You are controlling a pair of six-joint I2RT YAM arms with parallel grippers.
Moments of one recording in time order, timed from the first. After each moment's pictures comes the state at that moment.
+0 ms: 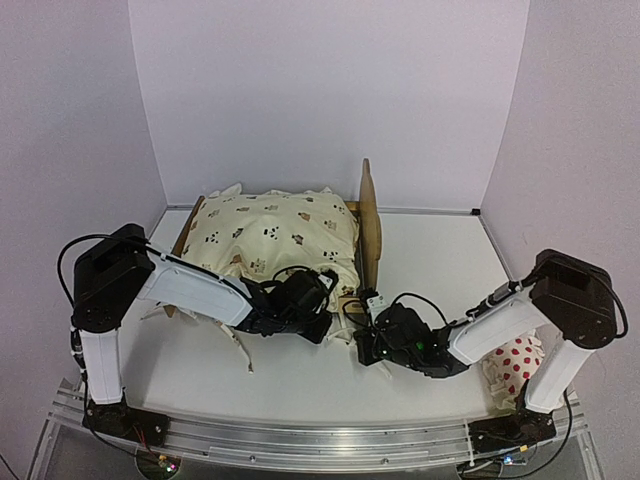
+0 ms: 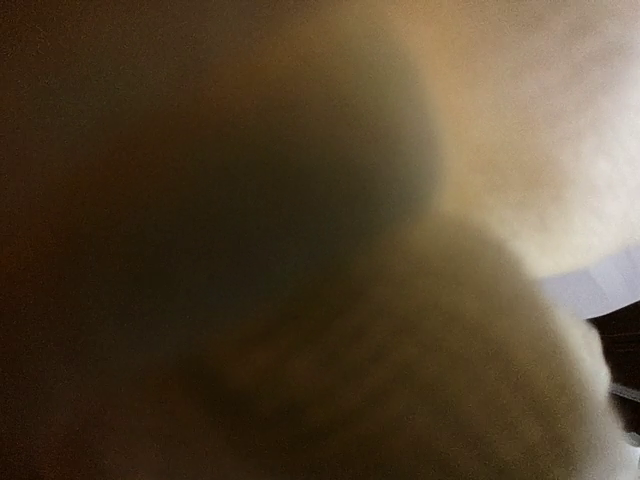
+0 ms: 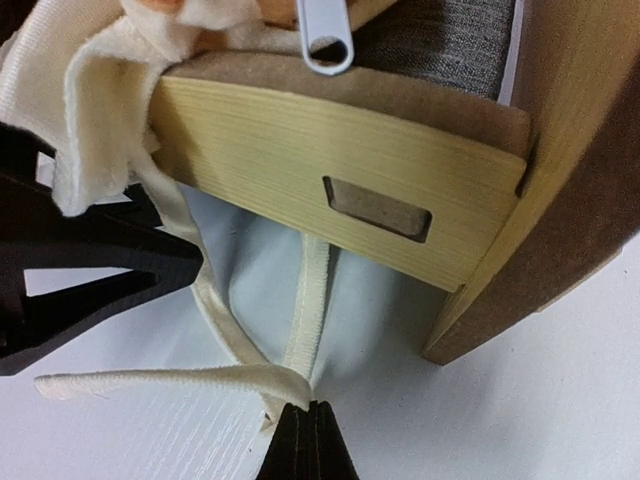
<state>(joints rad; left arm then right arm) -1.09 1.96 1.15 -0.02 -0.22 -0.40 1.04 1.74 0.59 0.47 0.35 0.48</state>
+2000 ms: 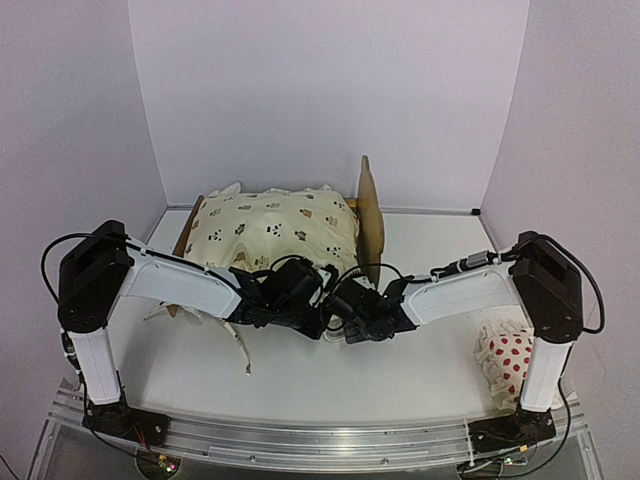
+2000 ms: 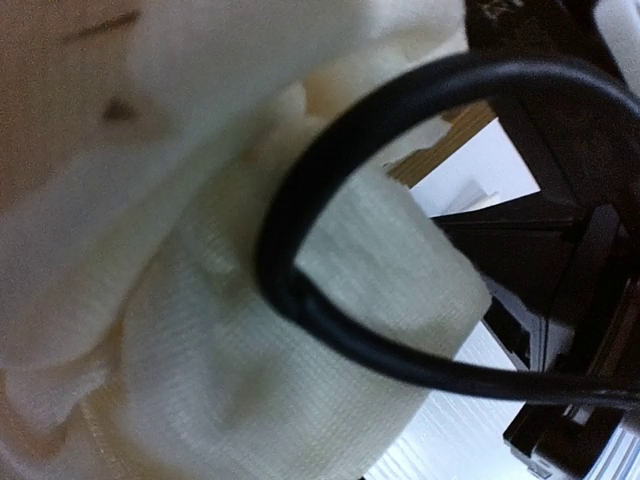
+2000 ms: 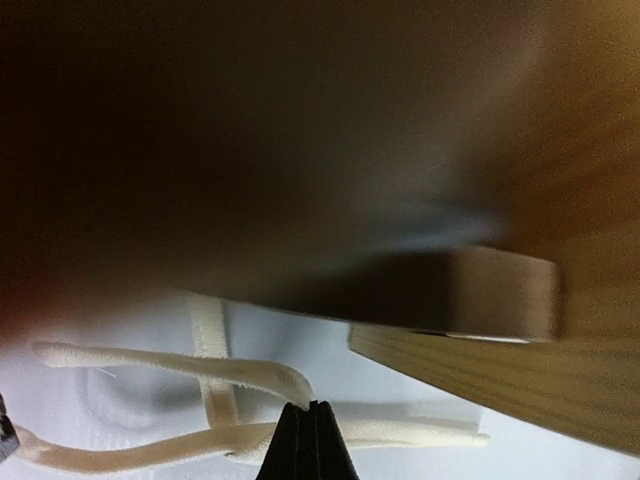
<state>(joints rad) -1.07 1.88 1.15 -0.08 -0.08 -0.43 1.05 1.92 1.15 -0.42 0.57 0.71</state>
